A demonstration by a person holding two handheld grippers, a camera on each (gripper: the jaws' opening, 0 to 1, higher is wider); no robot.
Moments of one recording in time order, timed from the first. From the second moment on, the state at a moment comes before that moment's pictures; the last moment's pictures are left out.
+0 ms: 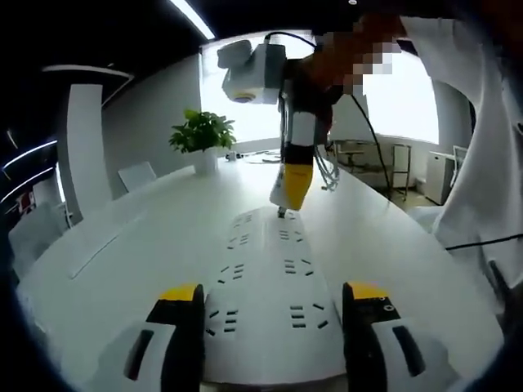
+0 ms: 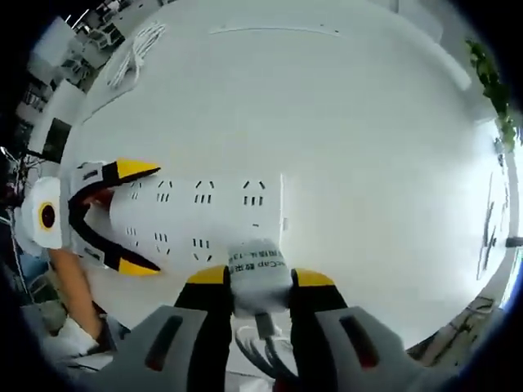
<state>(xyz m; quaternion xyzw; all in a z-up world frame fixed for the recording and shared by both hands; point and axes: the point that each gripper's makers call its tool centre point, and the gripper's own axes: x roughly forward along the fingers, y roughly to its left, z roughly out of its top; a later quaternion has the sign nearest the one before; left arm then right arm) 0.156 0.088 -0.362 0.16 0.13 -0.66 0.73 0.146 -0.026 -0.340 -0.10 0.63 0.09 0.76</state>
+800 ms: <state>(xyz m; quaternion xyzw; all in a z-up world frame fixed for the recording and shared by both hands) 0.175 0.086 -0.377 0.24 0.24 -0.60 0.73 0.157 -0.027 -0.340 -0.05 0.65 0.11 0.75</state>
